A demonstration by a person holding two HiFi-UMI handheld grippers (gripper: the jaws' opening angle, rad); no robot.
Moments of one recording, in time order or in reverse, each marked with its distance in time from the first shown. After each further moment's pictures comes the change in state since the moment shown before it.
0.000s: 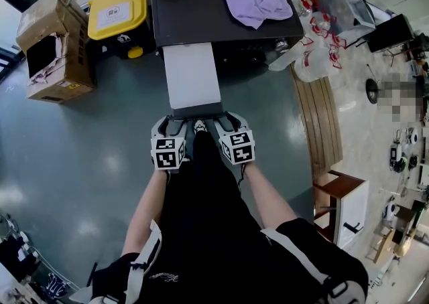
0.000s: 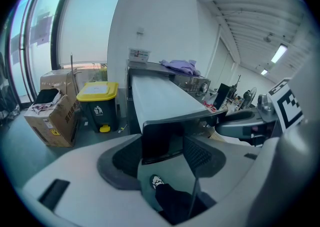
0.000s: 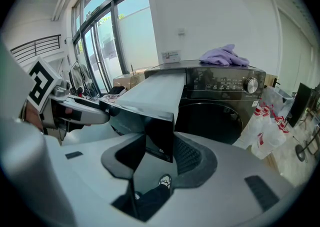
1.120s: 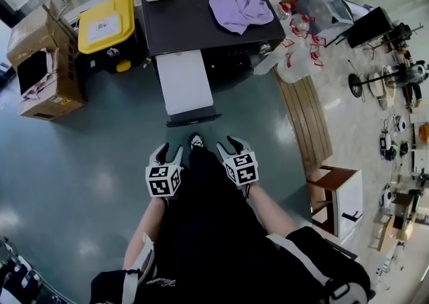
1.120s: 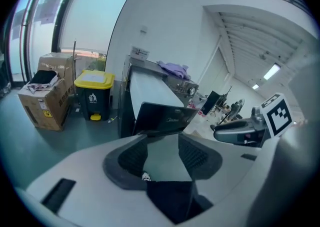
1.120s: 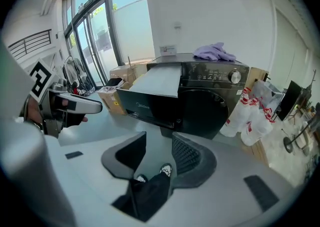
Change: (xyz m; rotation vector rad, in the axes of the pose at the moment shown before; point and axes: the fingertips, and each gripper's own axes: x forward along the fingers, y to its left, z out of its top) left arm -0.068 -0.024 -0.038 -0.115 0.006 -0.137; right arm -0.075 0.023 -0.046 0.030 0.116 -0.066
